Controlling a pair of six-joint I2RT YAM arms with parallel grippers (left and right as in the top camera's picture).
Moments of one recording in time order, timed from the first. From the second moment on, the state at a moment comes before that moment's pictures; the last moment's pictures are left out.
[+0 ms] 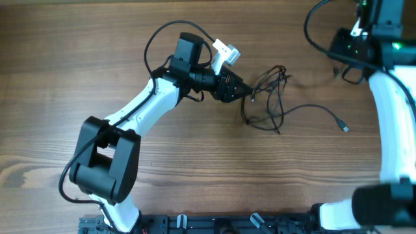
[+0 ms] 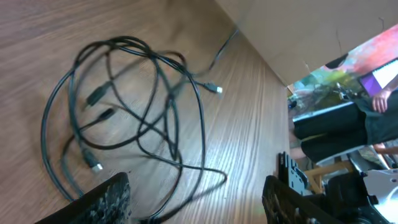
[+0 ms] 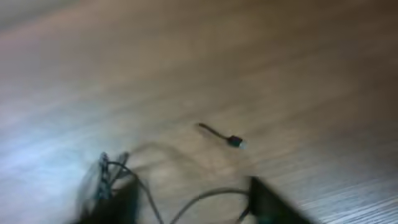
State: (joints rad) left arm -0.42 1.88 1.28 -0.18 0.99 -0.05; right arm -0.06 1.66 1.64 -0.98 0.13 0.25
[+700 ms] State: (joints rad) left arm -0.20 1.88 1.28 -0.34 0.99 -0.05; right arm 0.15 1.87 1.52 -1.13 0.03 0.69
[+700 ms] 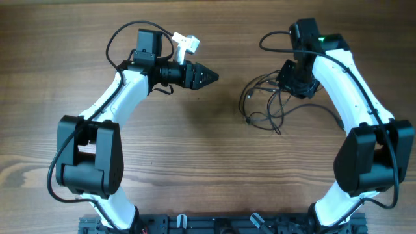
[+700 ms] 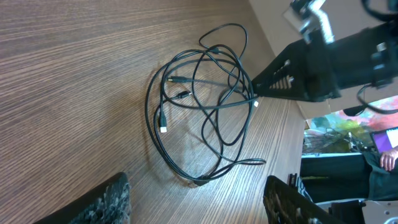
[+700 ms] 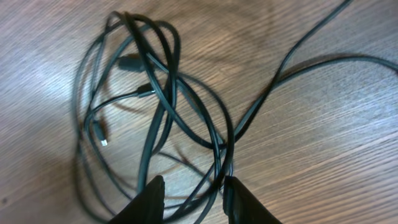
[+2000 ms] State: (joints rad) left arm -0.25 1.89 1.28 -0.31 1.22 -0.01; right arm -0.07 1.40 1.70 -0.89 -0.16 0.33
